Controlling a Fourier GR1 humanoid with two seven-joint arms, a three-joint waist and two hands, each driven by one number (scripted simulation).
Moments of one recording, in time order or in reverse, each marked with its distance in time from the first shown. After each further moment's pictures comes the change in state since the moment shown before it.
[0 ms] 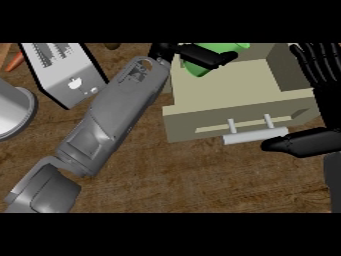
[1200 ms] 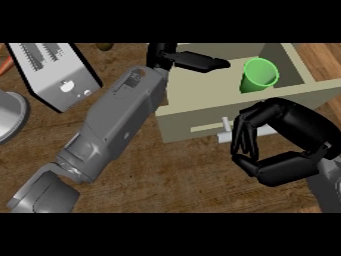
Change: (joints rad) left arm 0.078 0.000 -0.039 -0.070 0.308 -0.023 -0.232; right arm -0.022 -0.094 0.251 0.001 -0.157 0.387 0.102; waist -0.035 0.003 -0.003
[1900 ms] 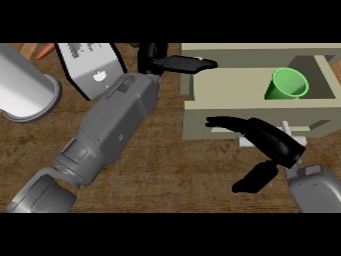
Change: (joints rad) left arm 0.060 0.009 0.041 0.000 0.075 -0.025 -0.096; right arm 0.098 -0.050 0.181 0.188 0.579 -0.138 -0.134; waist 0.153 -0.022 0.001
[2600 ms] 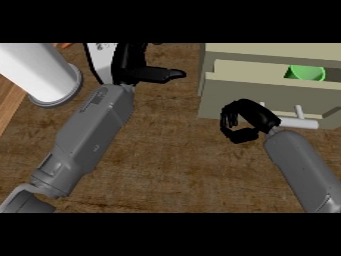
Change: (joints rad) left arm 0.186 0.090 0.010 -0.164 0.014 -0.110 0.008; right arm -0.303 0.070 -0.039 0.762 0.207 -0.207 -0.336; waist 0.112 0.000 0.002
